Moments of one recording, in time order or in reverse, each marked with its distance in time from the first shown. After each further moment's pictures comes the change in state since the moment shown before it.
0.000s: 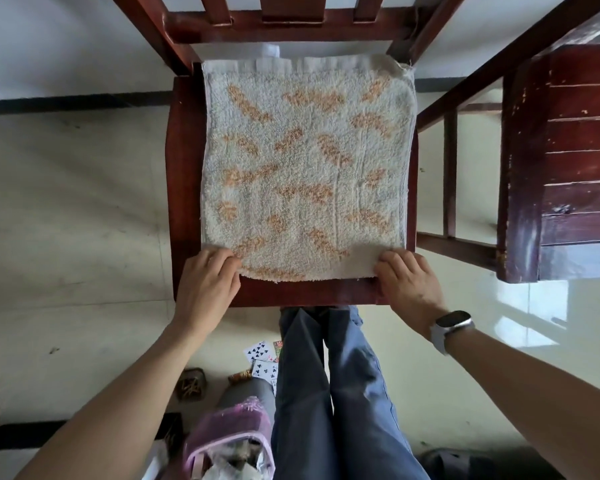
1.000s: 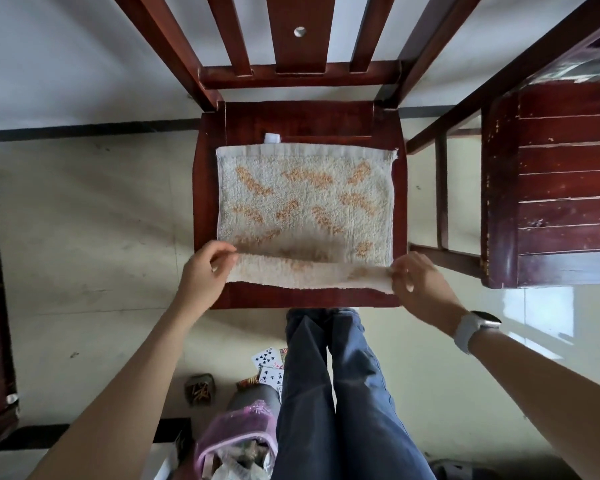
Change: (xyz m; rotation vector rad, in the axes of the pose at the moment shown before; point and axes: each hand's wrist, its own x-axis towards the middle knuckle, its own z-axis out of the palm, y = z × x) left_hand 0.023 0.000 -0.074 -0.777 -0.135 -0.626; right_hand 0.026 0.002 -0.083 0.638 -0.238 0.435
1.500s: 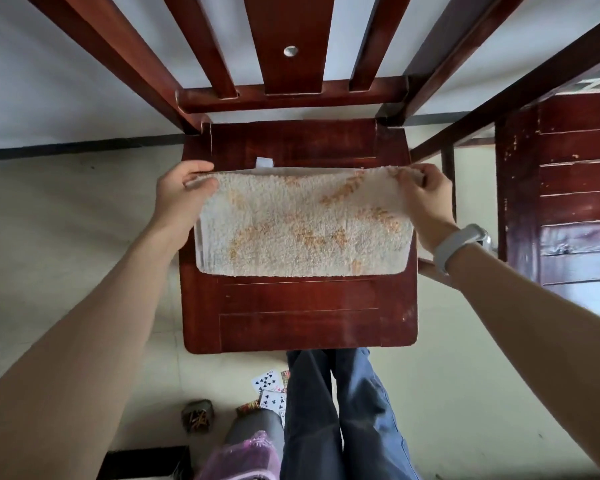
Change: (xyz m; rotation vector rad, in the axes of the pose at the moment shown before) left_hand 0.148 0.057 -0.020 -0.268 0.170 -0.108; right_hand 0.165 -0.024 -0.025 0.513 0.407 0.449
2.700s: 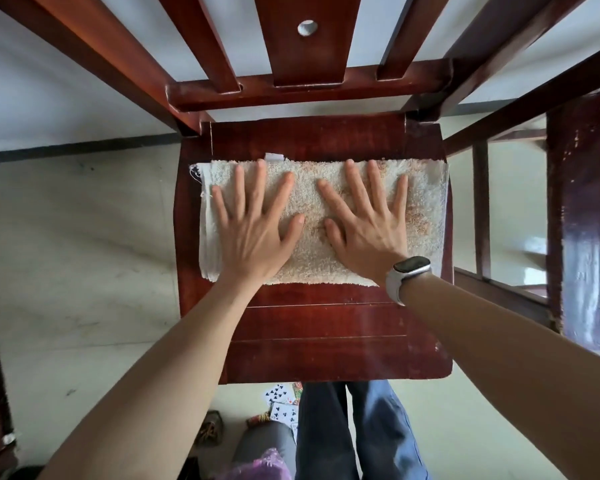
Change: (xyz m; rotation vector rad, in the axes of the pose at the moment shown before) left_hand -0.008 -0.050 0.079 1.068 -0.048 0.593; right_hand -0.017 0.037 0.088 -1.026 -0.221 -0.739
